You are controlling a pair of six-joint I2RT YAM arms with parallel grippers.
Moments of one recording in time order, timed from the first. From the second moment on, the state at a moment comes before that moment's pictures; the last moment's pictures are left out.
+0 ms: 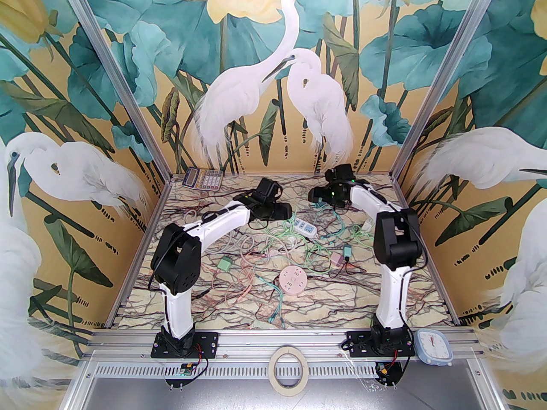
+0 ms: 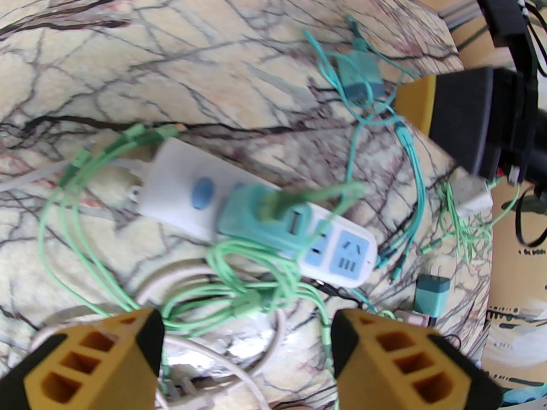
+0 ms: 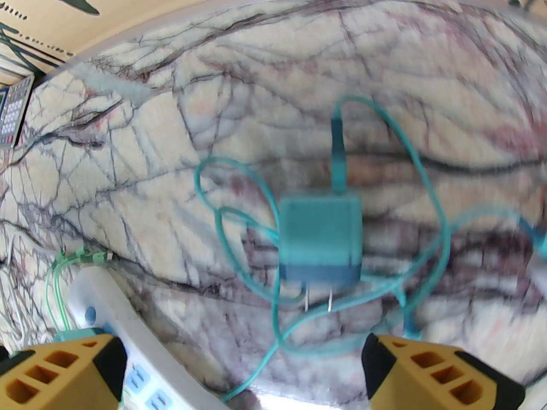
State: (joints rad) left arm -0.63 1.94 1.58 -0.53 0.05 -0.55; right arm 0.15 2.01 1.54 -0.52 -0.32 0.26
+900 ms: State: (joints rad) left arm -0.72 2.13 1.83 -0.64 -0.20 -0.75; right arm 0.25 1.41 0.86 -0.04 -0.05 0.45
